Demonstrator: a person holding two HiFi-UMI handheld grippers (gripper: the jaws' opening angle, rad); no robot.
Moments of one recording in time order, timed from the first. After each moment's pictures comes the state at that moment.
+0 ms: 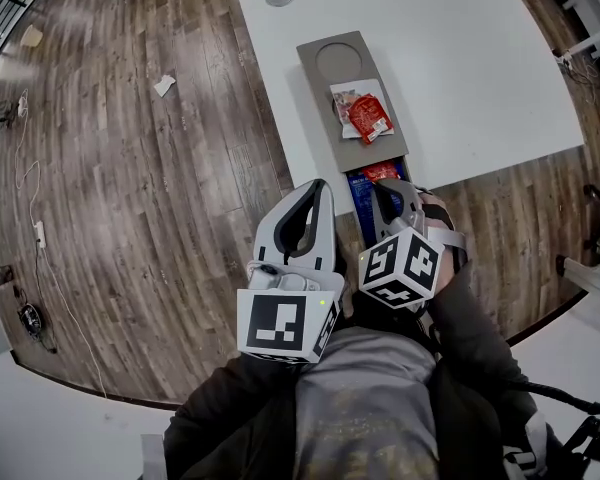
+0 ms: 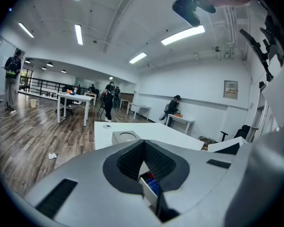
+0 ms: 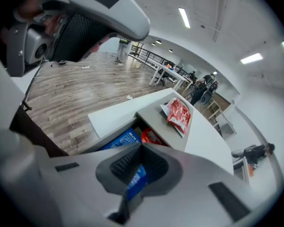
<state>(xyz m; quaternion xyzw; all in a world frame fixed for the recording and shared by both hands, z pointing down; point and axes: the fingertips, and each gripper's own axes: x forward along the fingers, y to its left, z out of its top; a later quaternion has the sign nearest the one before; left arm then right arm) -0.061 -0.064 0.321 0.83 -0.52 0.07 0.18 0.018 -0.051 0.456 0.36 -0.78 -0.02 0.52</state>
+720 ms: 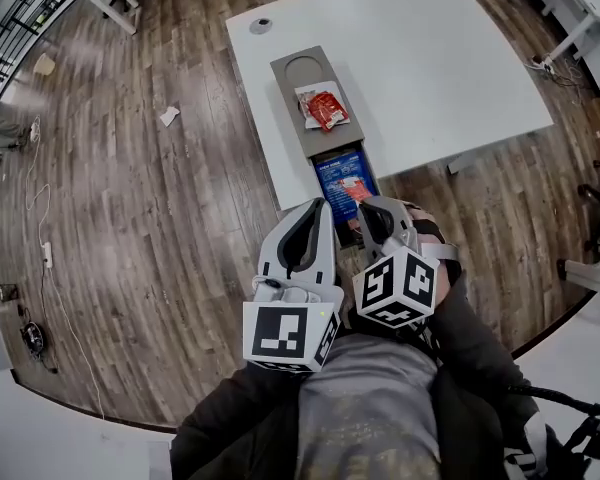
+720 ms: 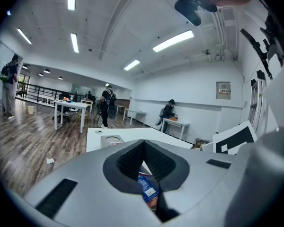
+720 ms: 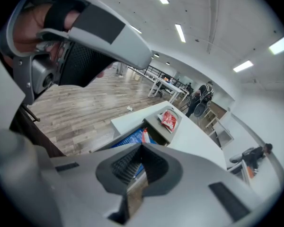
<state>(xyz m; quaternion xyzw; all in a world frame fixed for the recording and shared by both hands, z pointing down) -0.007 0.022 0.282 0.84 -0.52 0.05 0.14 0.046 0.028 0.394 0.37 -0.81 -0.05 0.46</state>
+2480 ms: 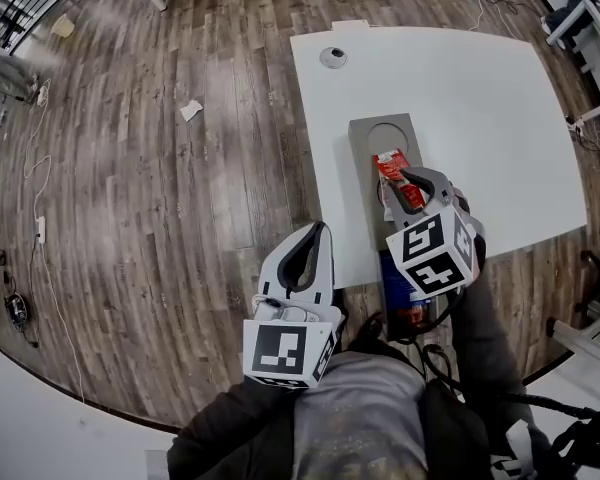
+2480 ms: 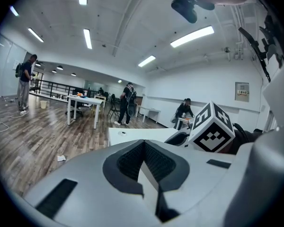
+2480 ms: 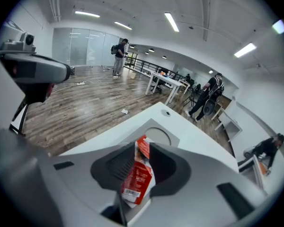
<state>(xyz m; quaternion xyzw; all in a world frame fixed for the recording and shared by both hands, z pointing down) -0.125 -0.117 0.312 0.80 -0.57 0.05 0.18 -0.014 -0.190 0.396 0.36 -0.81 0.02 0.45</state>
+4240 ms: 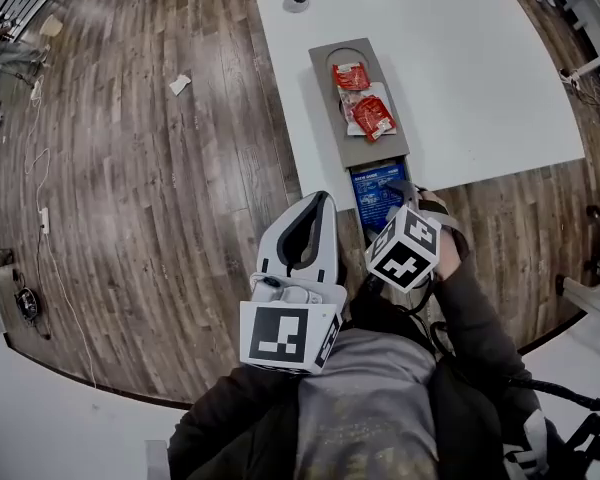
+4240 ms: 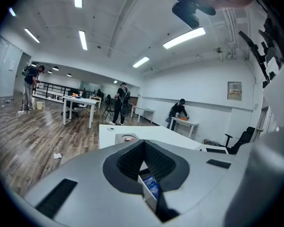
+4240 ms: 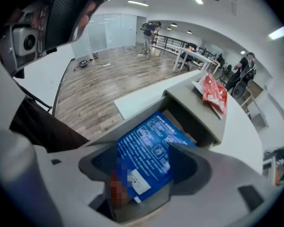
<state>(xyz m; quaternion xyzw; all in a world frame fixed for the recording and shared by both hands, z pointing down) -0.061 -0.029 0.298 0.82 -0.55 0.05 0.17 0.017 -0.004 0.492 0.20 -0.80 0.09 0.56</state>
